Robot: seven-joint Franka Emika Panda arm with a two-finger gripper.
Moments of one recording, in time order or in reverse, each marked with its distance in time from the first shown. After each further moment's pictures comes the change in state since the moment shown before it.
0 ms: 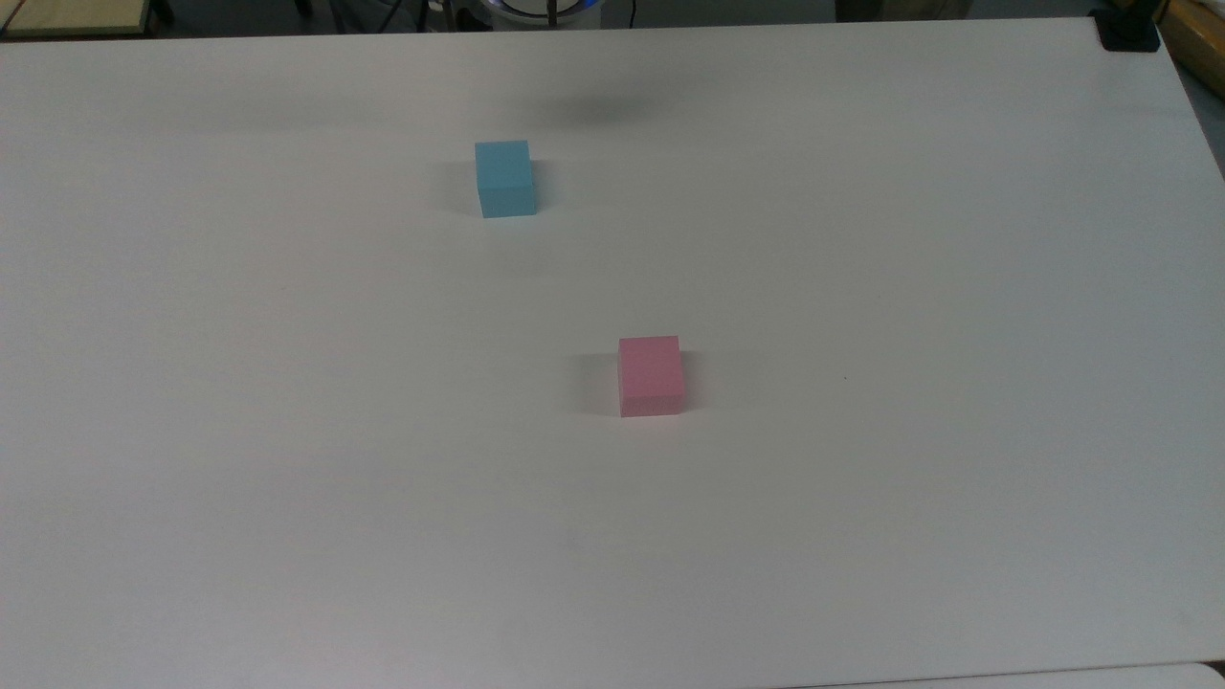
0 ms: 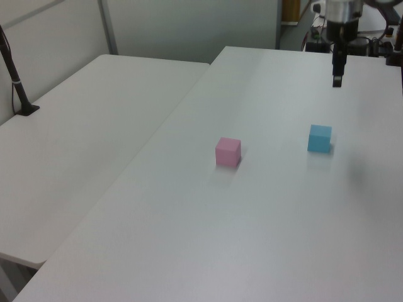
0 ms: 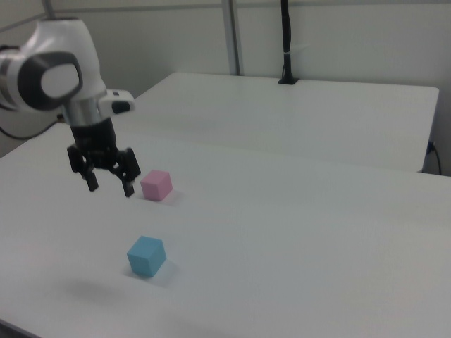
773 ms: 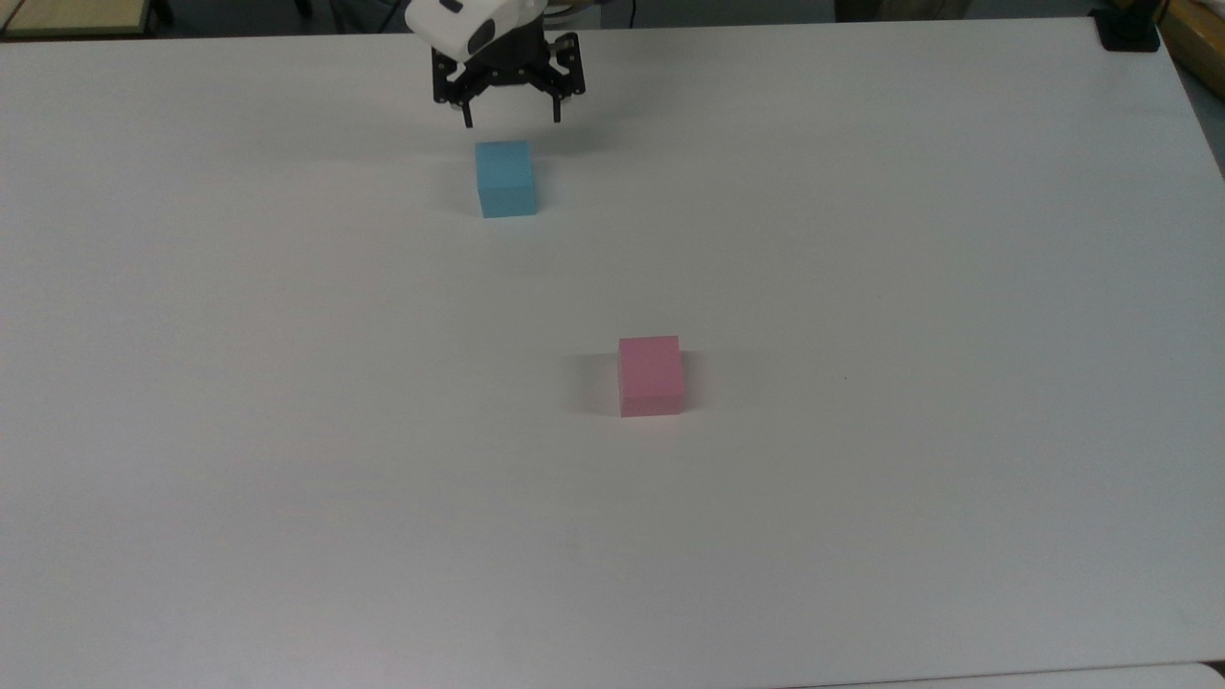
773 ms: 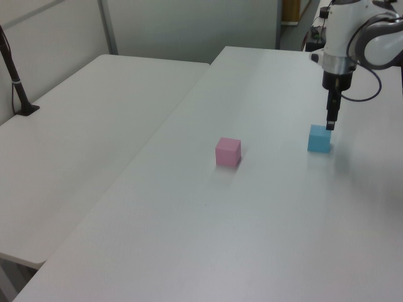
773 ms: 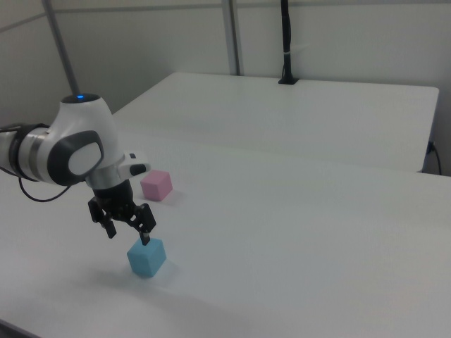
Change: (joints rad) arm -0.005 0.077 -0.006 -0.285 0.000 0.408 -0.004
